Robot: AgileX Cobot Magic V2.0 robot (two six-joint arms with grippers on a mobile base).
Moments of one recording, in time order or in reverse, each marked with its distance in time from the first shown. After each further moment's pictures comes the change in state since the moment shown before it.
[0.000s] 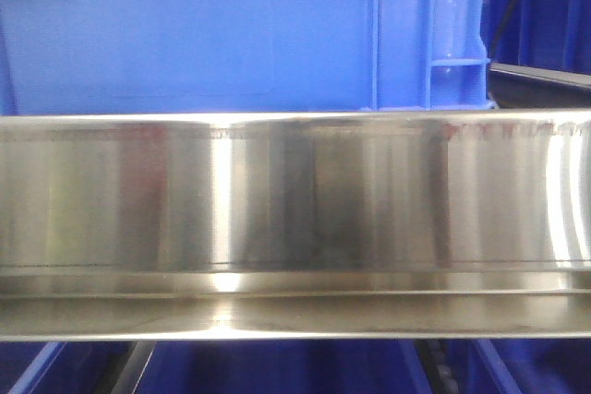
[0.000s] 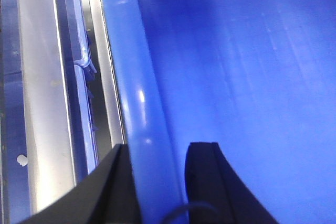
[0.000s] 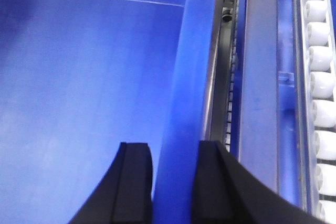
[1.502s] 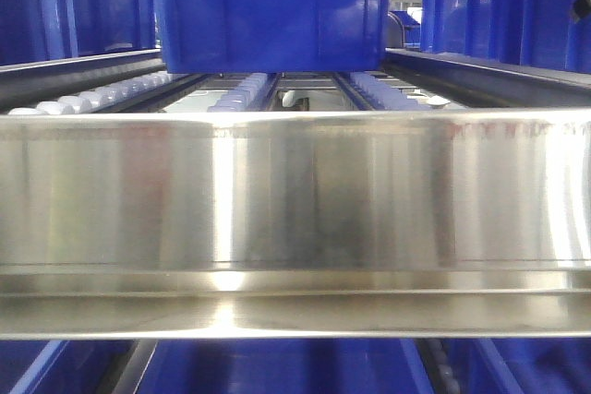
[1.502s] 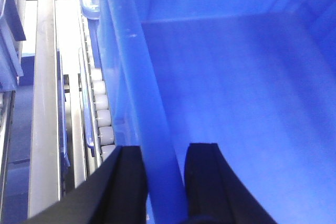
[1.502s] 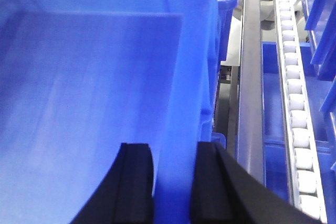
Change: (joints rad) left arm 0.000 -0.256 -0.052 -0.100 -0.093 -0.031; right arm 0.004 -0.239 -0.043 0.008 -0.038 0.012
